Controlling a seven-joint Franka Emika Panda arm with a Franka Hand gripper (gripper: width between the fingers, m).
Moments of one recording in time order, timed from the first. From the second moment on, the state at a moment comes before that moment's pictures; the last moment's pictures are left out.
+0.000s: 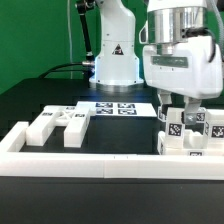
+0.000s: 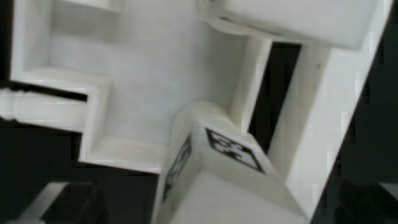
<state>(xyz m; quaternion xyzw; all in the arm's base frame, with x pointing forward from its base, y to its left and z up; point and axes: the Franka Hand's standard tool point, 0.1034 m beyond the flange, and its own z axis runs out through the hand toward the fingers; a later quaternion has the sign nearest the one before) 0.608 0.065 0.075 -0.81 0.59 -0.02 0.06</state>
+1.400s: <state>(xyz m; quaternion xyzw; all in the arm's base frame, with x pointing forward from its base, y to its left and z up) 0.608 0.054 0.073 -0.99 0.11 -0.05 0.03</state>
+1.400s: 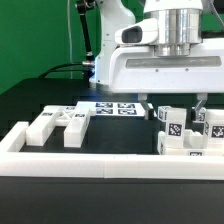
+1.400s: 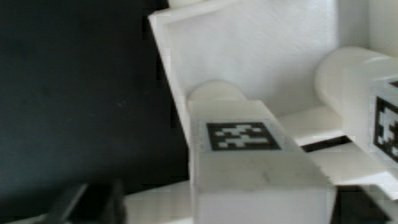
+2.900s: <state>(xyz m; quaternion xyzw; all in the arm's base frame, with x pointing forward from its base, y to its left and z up) 0.607 0.057 0.072 -0.81 0.59 -0.03 0.06</state>
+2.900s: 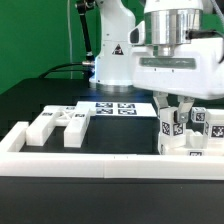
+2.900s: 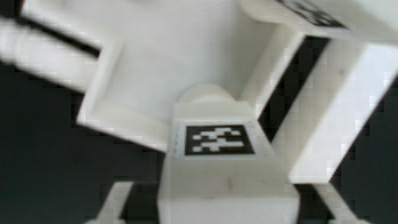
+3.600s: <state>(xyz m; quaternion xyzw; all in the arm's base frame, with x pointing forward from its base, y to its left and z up) 0.607 0.063 0.071 -0.59 0.80 -0.01 0.07</state>
